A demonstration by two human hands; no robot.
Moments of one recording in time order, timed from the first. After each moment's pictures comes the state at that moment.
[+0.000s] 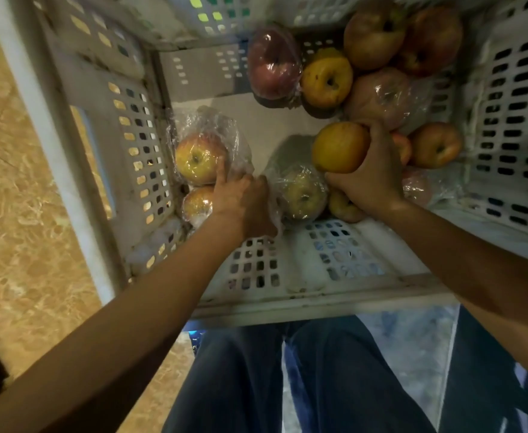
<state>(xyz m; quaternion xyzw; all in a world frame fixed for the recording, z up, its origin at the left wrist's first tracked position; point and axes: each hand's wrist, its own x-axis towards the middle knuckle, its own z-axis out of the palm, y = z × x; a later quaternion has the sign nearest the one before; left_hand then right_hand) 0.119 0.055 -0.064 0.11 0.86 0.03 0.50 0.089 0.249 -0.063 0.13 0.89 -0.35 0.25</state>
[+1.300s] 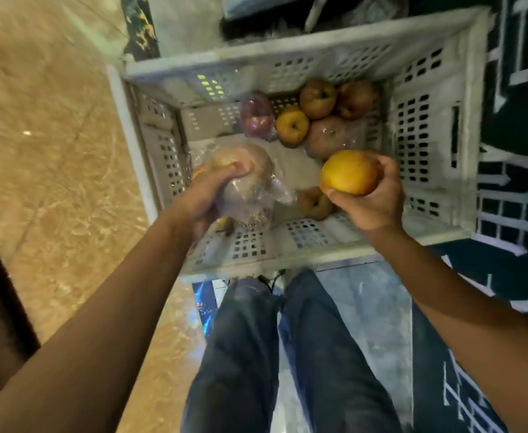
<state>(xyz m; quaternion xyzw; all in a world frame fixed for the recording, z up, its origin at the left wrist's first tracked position) 0.090 0.021 0.111 -0.35 0.49 0.70 0.39 0.101 0.259 0.108 0.31 0.84 -0.40 0.18</state>
